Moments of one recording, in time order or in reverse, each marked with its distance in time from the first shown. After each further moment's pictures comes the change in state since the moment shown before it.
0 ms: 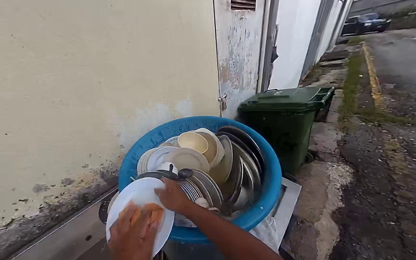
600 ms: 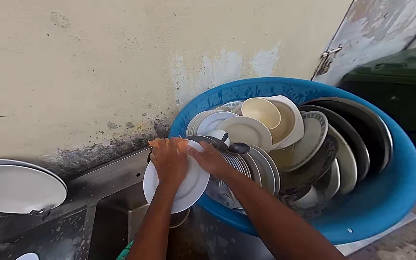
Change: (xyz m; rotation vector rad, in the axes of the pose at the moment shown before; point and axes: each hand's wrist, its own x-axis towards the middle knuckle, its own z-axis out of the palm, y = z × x) left_hand 0.088 -0.038 0.035 0.348 -0.168 -0.307; right_hand 0.054 -0.011 0.047 0.125 -0.226 0.124
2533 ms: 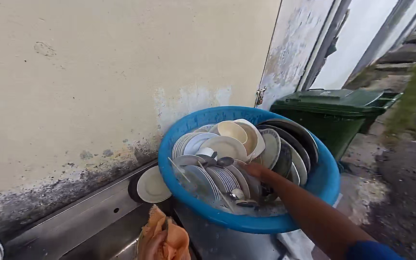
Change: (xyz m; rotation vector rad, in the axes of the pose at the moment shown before) left_hand -0.155 -0.145 -0.085 -0.936 0.292 0.226; right_hand -0.020 0.052 -0.075 -0.491 0.335 0.484
